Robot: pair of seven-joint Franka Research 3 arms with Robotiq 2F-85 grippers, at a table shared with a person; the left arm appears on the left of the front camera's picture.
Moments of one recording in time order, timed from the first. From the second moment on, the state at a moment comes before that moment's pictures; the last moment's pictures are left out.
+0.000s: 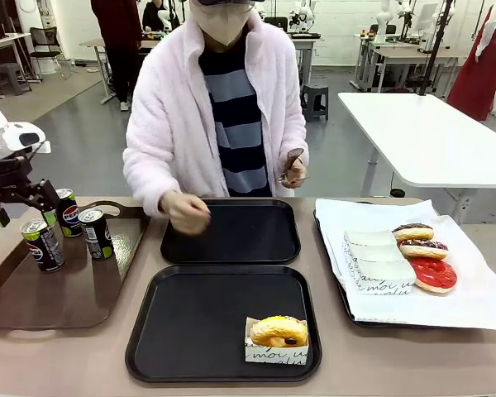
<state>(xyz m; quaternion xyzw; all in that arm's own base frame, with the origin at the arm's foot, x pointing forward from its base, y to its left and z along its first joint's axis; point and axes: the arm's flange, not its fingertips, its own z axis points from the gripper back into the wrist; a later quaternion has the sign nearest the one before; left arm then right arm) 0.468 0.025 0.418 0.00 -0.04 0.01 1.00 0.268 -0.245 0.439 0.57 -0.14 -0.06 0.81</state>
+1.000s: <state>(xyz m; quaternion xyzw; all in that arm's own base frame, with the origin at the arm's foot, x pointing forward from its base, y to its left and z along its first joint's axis) 0.474 0.021 0.387 -0.01 -0.01 0.01 1.00 0.268 -0.245 0.439 0.57 -0.14 -0.06 0.81</state>
